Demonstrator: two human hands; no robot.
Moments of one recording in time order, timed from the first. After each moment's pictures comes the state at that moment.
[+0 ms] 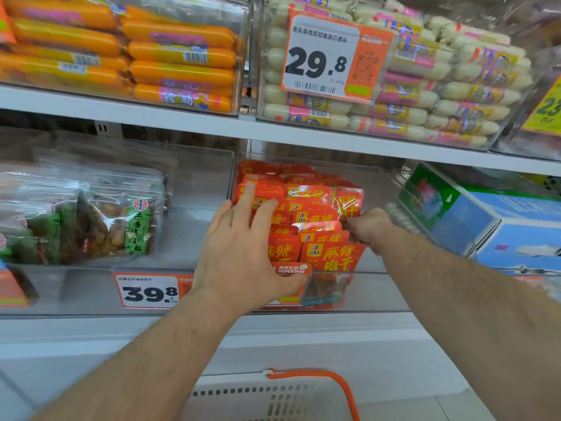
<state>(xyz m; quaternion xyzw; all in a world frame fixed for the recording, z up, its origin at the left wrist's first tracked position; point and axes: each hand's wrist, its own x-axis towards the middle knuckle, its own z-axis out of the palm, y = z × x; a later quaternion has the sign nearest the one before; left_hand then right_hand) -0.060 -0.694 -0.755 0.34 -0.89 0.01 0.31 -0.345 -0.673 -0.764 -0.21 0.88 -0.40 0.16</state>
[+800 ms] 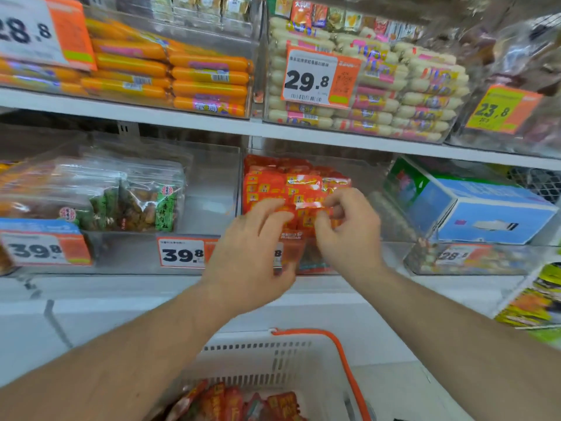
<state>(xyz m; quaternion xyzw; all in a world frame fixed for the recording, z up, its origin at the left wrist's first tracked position) -0.008 -0.641 -0.742 0.16 -0.90 -0.04 0.40 -0.170 -0.568 -0.725 -0.50 0.66 -0.51 -0.23</state>
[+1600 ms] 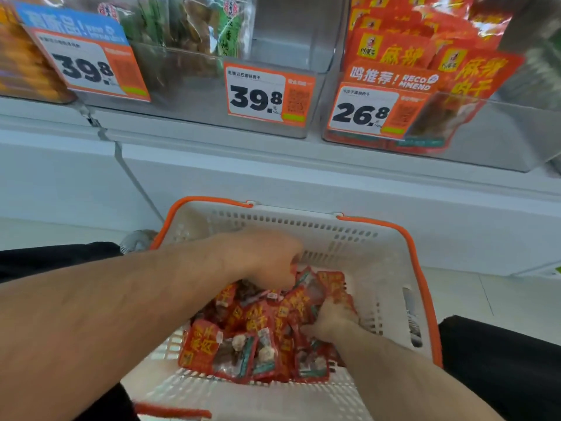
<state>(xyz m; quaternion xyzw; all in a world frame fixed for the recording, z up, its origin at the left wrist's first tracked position) 0.067 -0.619 -0.864 0.24 -0.92 -0.20 -0.25 -0.068 -0.494 -1.089 -0.32 0.86 0.18 0.35</state>
